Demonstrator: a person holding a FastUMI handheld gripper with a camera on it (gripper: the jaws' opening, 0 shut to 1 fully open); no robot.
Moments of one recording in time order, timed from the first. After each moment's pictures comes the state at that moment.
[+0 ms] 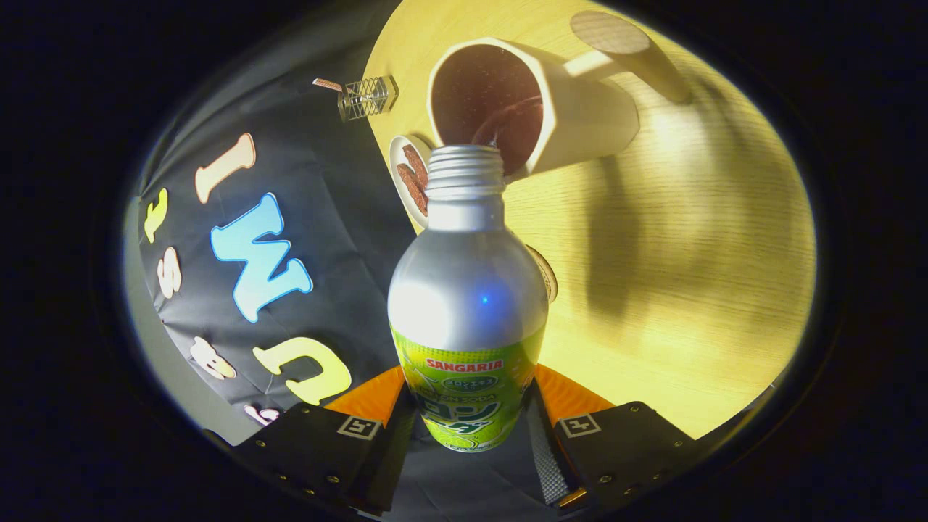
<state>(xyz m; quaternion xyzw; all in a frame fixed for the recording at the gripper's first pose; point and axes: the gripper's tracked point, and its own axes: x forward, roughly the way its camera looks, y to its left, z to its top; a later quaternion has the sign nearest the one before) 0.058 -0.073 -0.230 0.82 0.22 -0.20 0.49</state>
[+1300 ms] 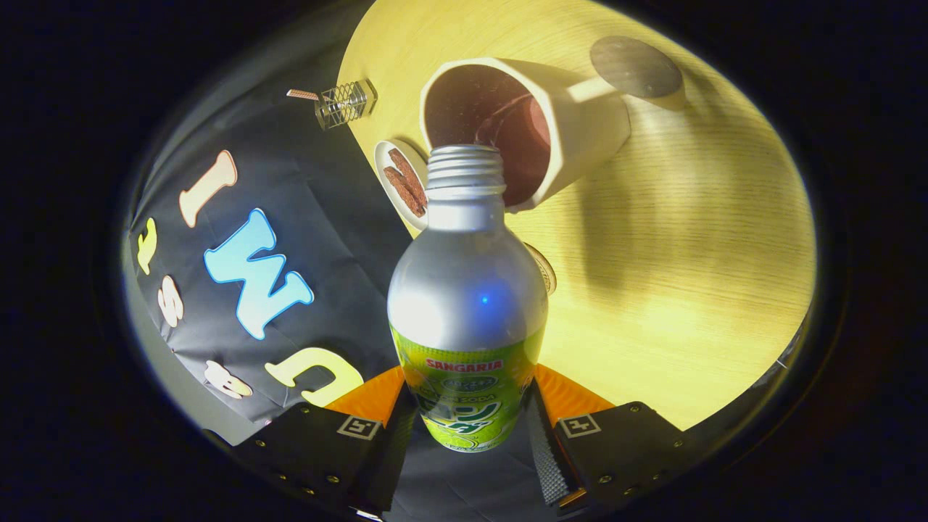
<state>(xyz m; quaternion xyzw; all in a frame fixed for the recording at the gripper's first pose) 0.059 -0.086 -0.214 0.85 0.24 -0.19 0.43</state>
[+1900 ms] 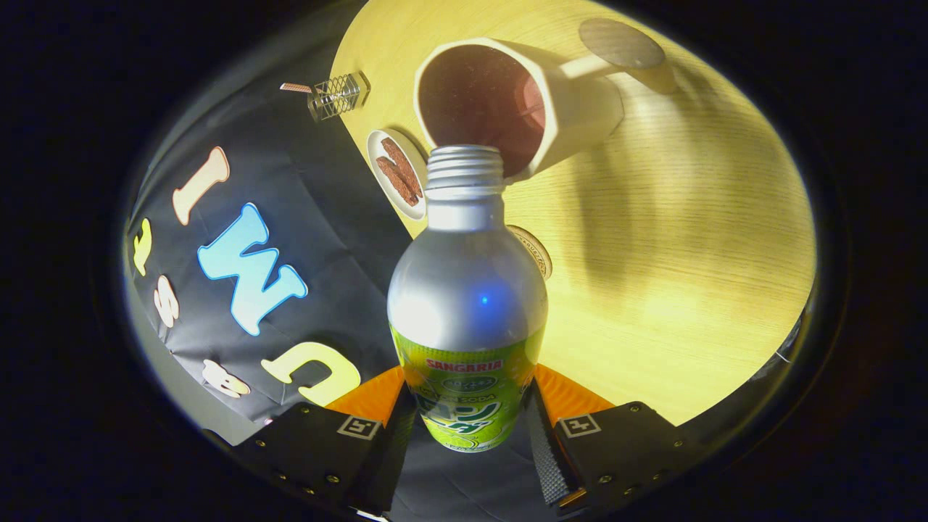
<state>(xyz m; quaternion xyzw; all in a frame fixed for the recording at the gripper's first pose) 0.060 -0.076 -0.210 0.85 0.25 -0.19 0.42</state>
